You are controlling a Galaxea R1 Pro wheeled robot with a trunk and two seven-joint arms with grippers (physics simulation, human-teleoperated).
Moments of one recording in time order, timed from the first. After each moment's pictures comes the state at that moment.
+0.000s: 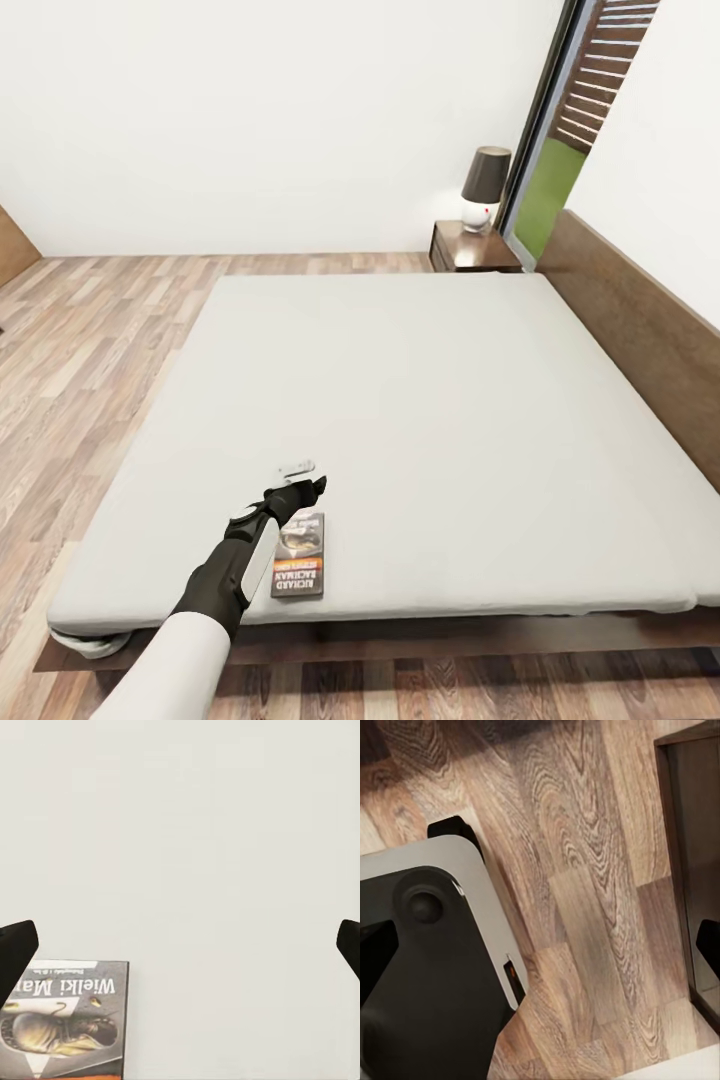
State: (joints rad) left arm -0.65 -0.17 0.05 -0.83 0.15 0.30 -0.03; right arm -0.36 -0.25 -0.10 -0.04 -0.21 -0.02 0.15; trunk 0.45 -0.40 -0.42
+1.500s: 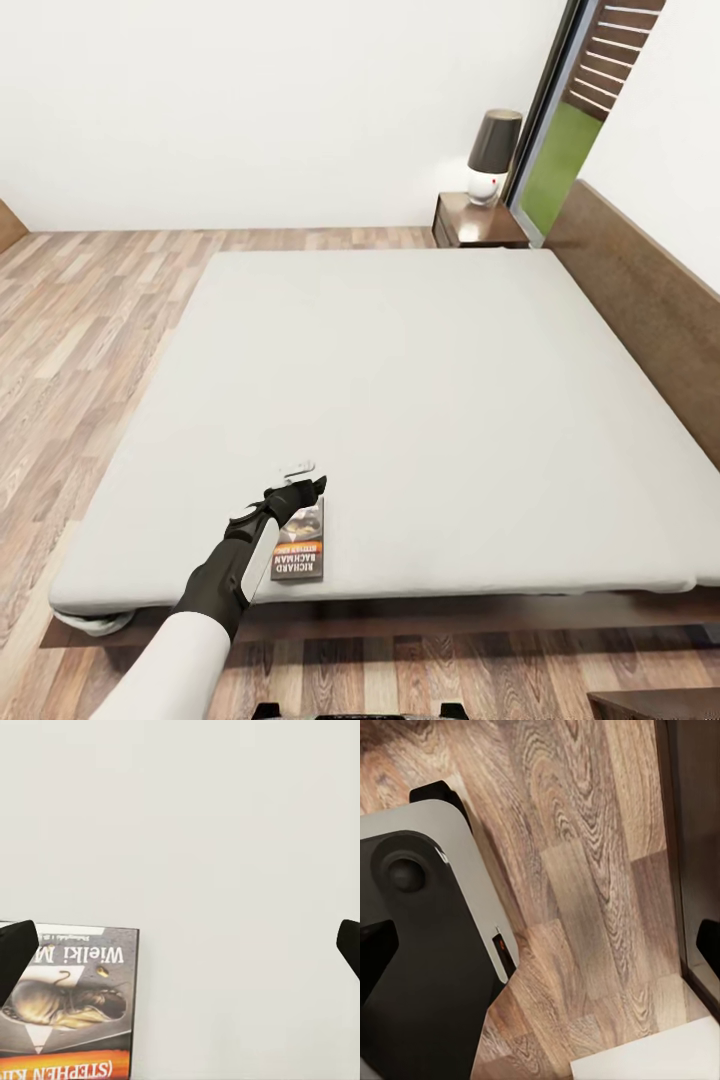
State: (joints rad) left arm -0.65 -0.17 0.05 -0.83 0.15 0.30 -0.04; right arm -0.36 -0.25 -0.10 -0.04 -0.21 -0.02 0.15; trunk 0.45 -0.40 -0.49
